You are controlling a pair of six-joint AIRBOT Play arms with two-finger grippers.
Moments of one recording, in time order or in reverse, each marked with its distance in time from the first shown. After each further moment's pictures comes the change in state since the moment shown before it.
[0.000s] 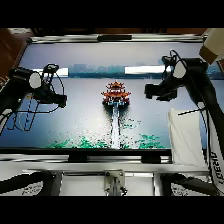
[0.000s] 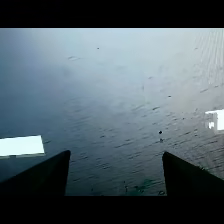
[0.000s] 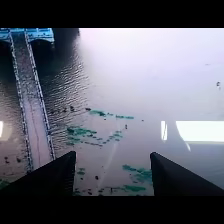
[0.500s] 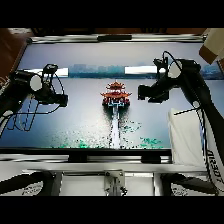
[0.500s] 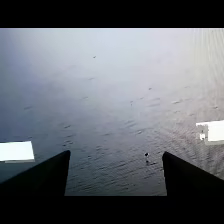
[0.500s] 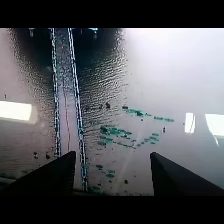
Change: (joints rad) left arm -0.001 0.006 -0.029 -0.010 0.053 -0.042; right arm 0.023 -0.020 0.002 0.105 0.002 -0.007
